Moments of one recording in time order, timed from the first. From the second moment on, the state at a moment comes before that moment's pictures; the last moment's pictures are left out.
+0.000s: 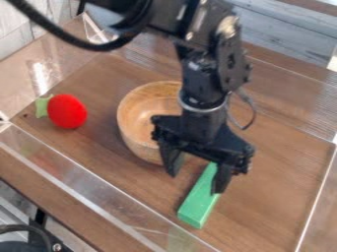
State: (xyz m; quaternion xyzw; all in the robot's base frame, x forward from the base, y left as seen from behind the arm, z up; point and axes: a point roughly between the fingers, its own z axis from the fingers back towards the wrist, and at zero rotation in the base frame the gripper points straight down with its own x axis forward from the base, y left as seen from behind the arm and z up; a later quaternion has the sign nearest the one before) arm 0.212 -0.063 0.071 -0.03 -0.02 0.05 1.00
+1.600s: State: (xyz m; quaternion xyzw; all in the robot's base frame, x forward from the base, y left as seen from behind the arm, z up) arm 0.257 -0.086 0.051 0.01 -0.09 -0.01 1.00
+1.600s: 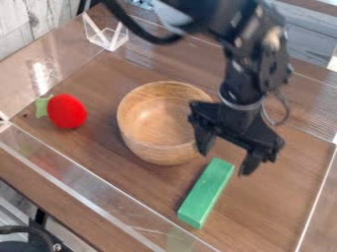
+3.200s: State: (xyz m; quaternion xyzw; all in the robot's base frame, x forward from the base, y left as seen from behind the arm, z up) arm 0.263 -0.058 0.093 0.02 -0.08 0.03 1.00
